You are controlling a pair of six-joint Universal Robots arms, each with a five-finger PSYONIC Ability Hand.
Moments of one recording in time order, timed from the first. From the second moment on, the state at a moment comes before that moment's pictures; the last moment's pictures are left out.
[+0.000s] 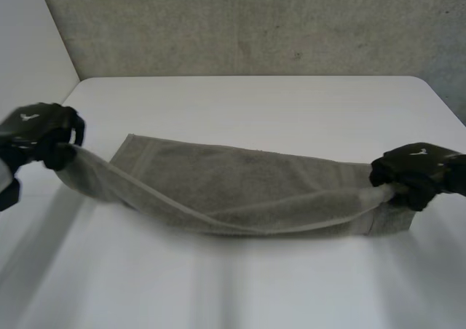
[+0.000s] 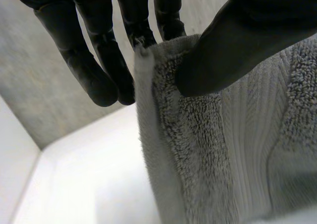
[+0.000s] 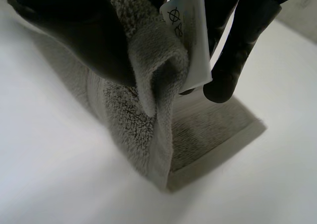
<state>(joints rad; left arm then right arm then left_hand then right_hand) 4.84 -1.67 -1.77 3.20 -1.04 3.39 1.52 -1.28 1.45 0.65 1.01 2.42 1.46 1.51 1.55 1.52 1.50 1.33 1.31 1.30 1.34 1.16</state>
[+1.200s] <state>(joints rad) 4.48 -2.49 -0.80 3.06 -1.53 3.38 1.68 -0.81 0.98 0.34 1.42 2.89 0.27 0.26 0.25 0.27 0.23 0.23 0.24 0.24 0.25 0.06</state>
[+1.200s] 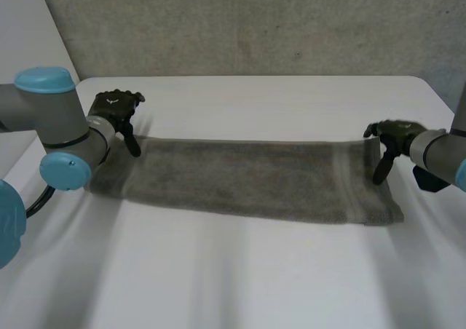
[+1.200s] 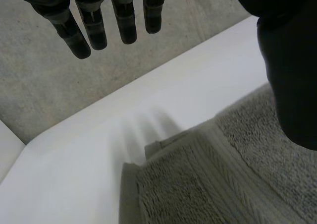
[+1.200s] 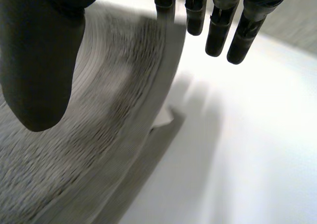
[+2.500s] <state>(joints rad) 4.48 -2.03 -1.45 3.29 -1.44 3.37 1.60 -1.23 1.77 -0.26 1.54 2.49 0.27 0.26 0.25 0.27 0.23 1.32 1.30 1.31 1.34 1.17</state>
